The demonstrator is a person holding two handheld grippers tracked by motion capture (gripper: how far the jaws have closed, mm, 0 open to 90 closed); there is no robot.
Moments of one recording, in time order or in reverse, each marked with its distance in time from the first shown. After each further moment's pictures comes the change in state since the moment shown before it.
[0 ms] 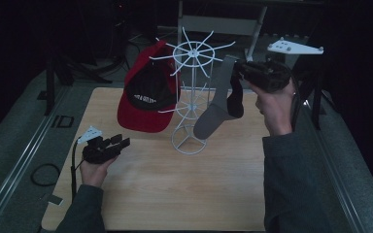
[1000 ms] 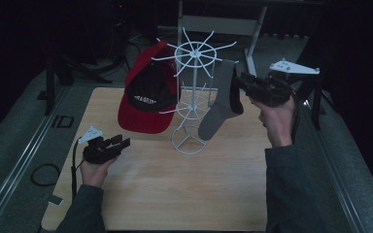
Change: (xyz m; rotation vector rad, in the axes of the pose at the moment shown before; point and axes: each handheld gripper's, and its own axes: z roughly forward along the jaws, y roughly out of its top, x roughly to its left) left arm 0.001 -0.002 0.002 0.006 0.003 -0.003; right arm -0.025 -0.050 -0.004 0.043 -0.078 0.064
